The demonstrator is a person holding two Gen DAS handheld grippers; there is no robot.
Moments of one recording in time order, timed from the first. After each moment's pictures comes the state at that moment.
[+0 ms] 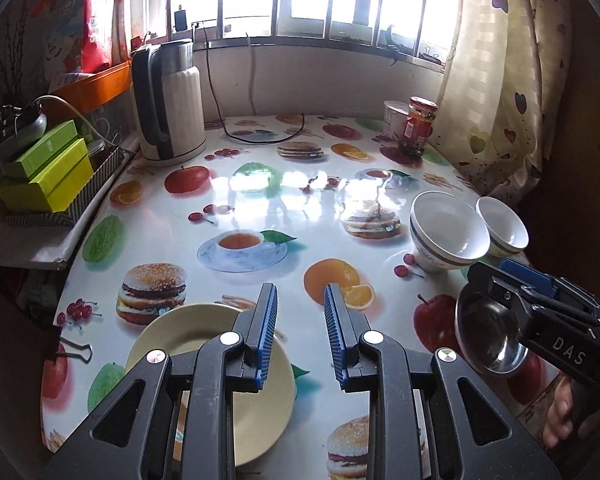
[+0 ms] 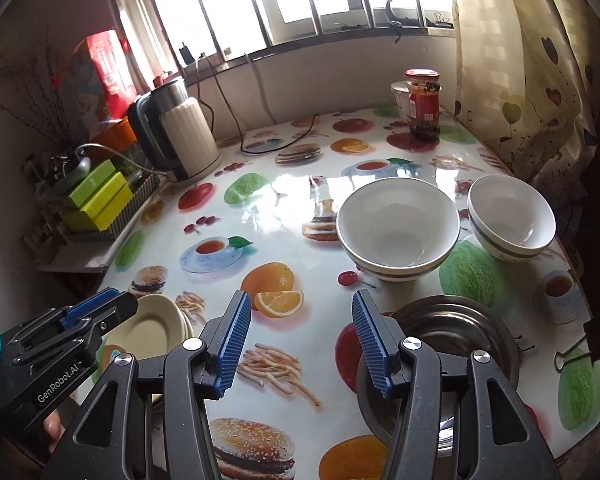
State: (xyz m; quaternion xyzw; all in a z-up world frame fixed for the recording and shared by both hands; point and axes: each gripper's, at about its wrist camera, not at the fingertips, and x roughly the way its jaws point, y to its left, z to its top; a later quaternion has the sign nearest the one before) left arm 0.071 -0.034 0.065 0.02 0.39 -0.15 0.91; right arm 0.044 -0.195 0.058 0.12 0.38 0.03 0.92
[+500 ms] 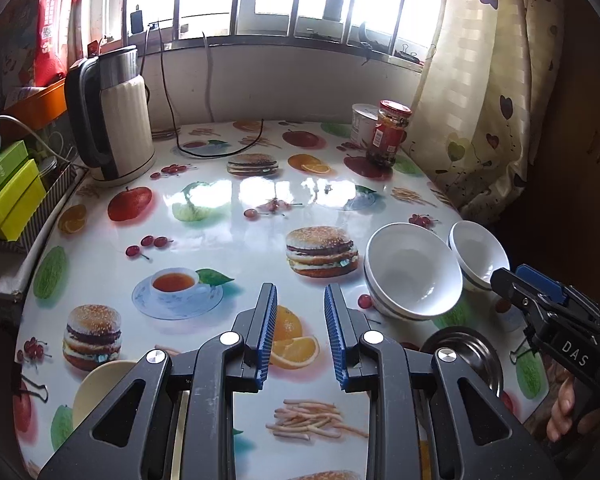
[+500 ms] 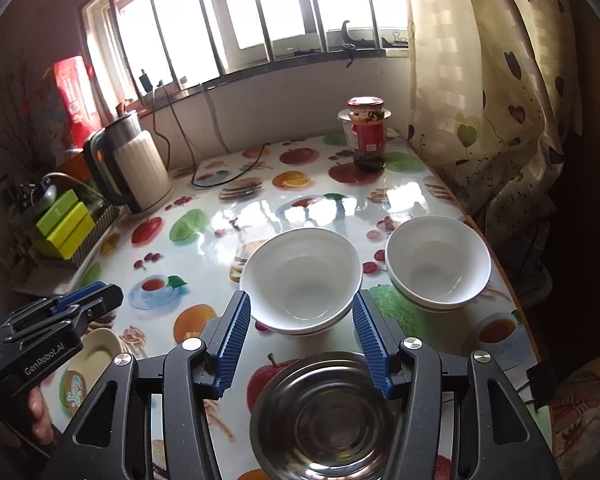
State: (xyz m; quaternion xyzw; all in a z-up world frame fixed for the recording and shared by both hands) left arm 0.122 -0.096 0.069 0.01 0.40 -0.18 0.90; right arm 0.055 -0.268 0.075 0.11 0.36 -0.03 0.93
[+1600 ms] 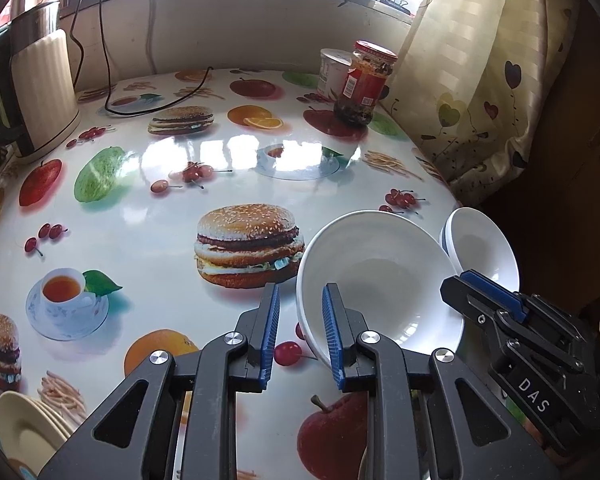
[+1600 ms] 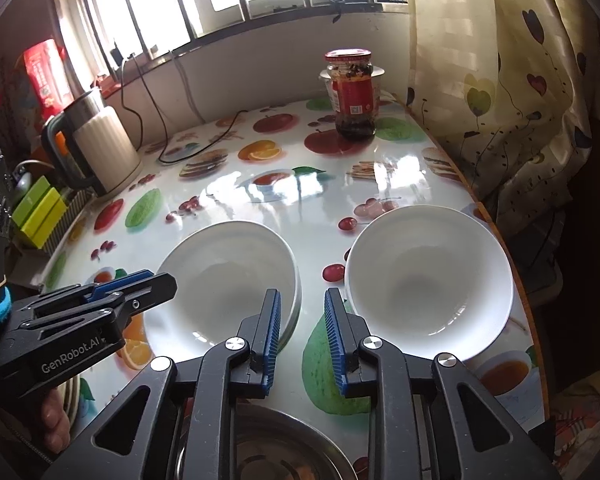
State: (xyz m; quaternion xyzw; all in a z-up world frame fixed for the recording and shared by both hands) left arm 0.179 -0.174 0.012 0.00 0.47 -0.23 0.85; right arm 0.119 -0.316 0.021 0.11 0.41 -0.01 0.91
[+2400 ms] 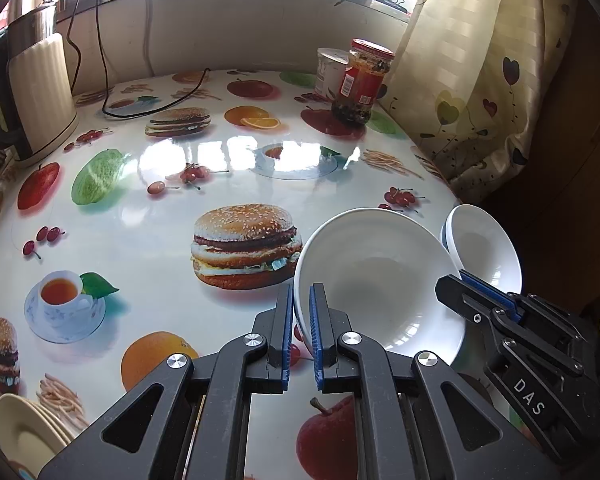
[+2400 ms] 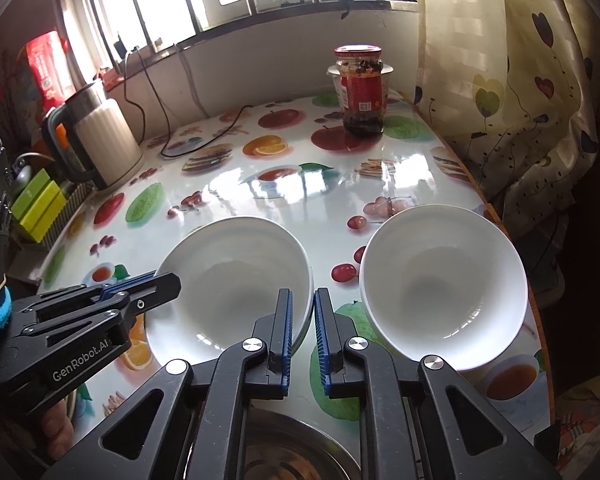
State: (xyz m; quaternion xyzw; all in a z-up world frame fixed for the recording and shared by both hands) left arm 0.180 -0.176 0.009 0.00 0.47 -0.23 0.85; right arm 0.125 -0.309 0.016 0.10 0.41 0.00 0.90
